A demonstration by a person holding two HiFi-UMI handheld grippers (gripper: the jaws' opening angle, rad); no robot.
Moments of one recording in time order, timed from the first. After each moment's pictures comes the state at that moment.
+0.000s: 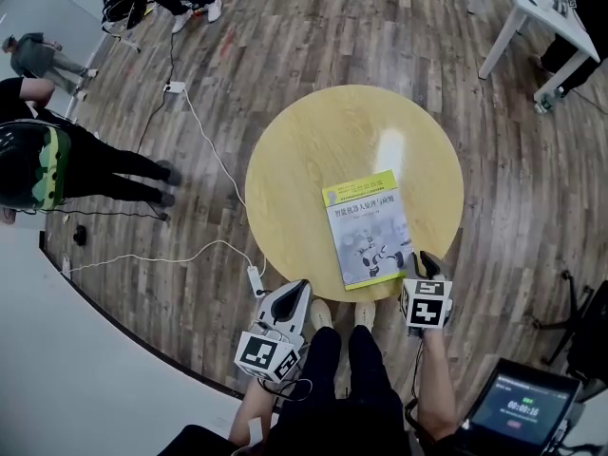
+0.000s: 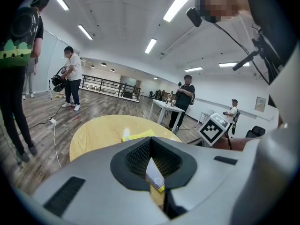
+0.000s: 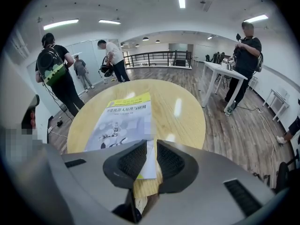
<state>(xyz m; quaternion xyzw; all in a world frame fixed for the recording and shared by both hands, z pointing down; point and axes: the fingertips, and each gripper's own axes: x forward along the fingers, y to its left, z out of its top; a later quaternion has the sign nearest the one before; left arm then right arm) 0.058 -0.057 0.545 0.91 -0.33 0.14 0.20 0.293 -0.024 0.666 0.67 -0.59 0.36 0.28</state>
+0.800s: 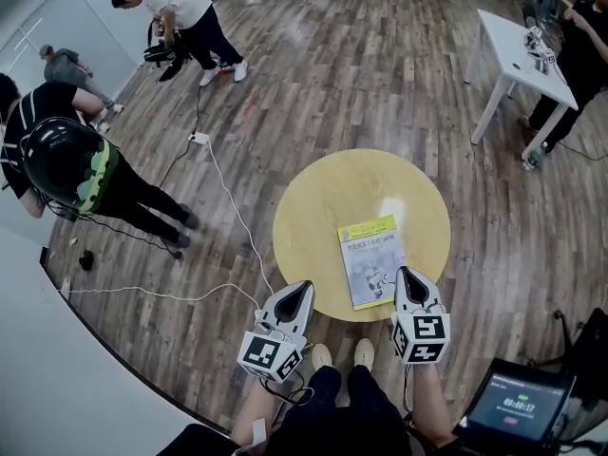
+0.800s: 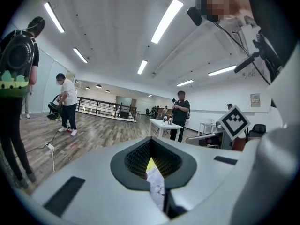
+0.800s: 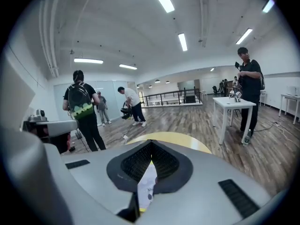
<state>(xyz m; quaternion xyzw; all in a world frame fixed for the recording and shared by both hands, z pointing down) 0.043 -0.068 0.428 0.93 -0.34 0.05 0.10 0.227 -0.044 0.471 0.68 -0.70 0.20 0.10</state>
